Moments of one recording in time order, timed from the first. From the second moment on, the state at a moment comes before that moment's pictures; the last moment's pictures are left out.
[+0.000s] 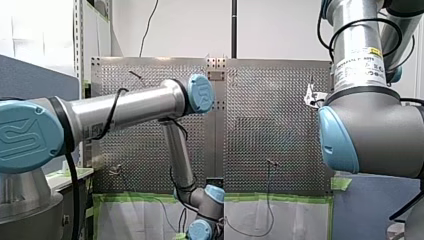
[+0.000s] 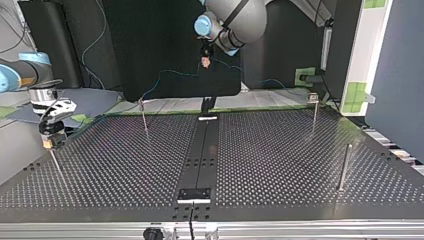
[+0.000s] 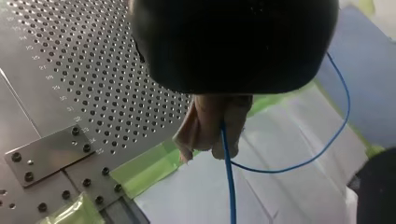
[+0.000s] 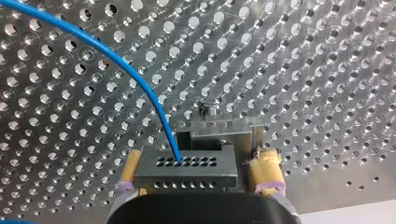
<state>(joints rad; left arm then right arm) -0.76 -2.87 -1.55 -2.35 -2.01 -2.62 1.52 -1.05 1.48 -0.46 1.20 1.77</state>
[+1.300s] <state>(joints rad) -0.60 -2.51 -1.61 -2.70 -1.97 -2.26 1.52 -1.05 1.48 -0.46 1.20 1.77</state>
